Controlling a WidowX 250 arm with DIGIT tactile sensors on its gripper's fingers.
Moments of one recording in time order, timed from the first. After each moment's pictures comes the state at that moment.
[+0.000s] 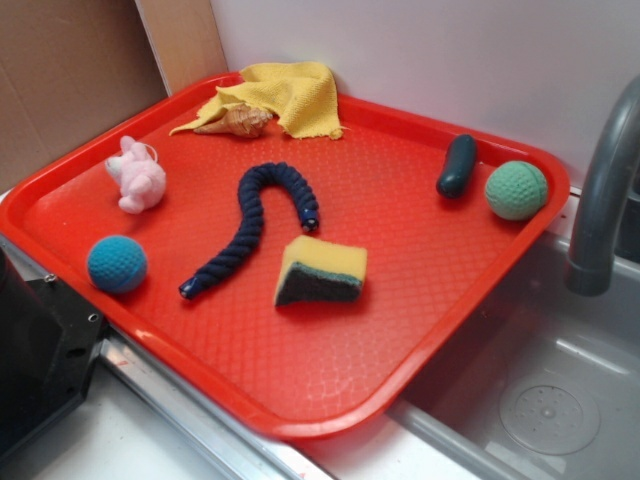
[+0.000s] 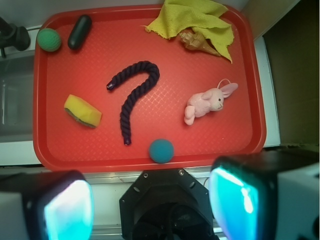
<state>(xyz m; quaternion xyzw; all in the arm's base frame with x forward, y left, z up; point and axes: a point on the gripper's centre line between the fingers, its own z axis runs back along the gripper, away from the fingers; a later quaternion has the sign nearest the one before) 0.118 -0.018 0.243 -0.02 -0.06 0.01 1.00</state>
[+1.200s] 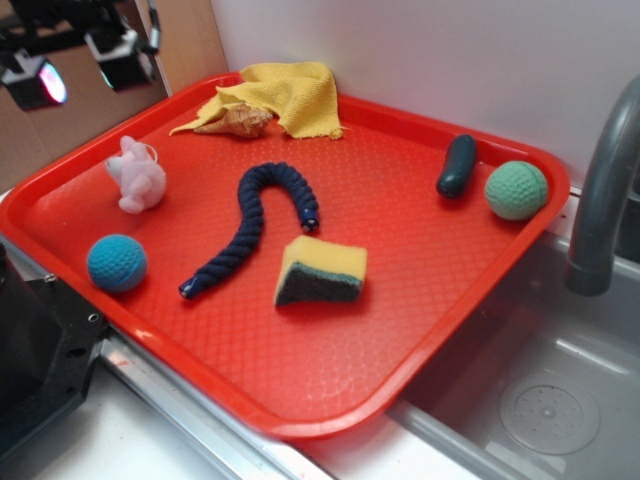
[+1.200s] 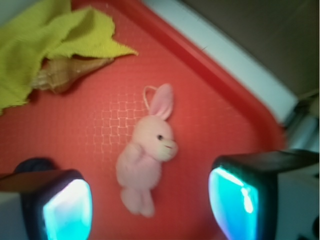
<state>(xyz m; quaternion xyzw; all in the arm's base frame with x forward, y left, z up) 0.185 0.087 0.100 -0.02 -0.07 0.39 0.92</state>
